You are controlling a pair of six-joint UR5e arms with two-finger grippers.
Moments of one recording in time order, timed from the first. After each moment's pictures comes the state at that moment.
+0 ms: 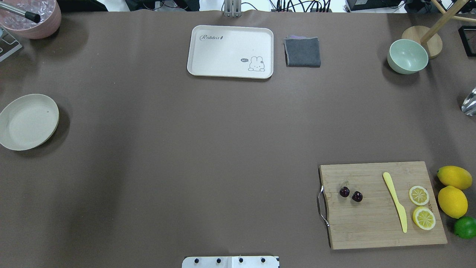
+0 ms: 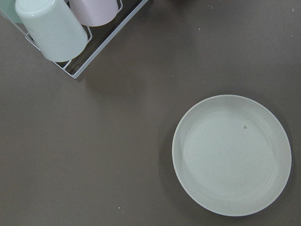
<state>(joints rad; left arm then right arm) -1.52 -1.39 -1.85 -1.82 -2.32 -0.25 1.56 -1.60 1.77 -1.76 2.40 -0.06</state>
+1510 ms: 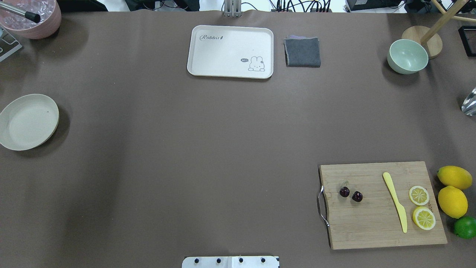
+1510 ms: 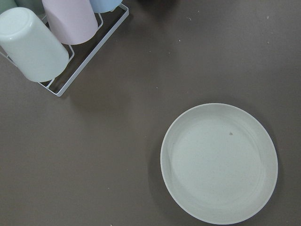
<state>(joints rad) -1.52 -1.39 -1.80 -1.95 -2.34 -0.24 1.56 -1.59 1.78 -1.76 2.39 -0.07</state>
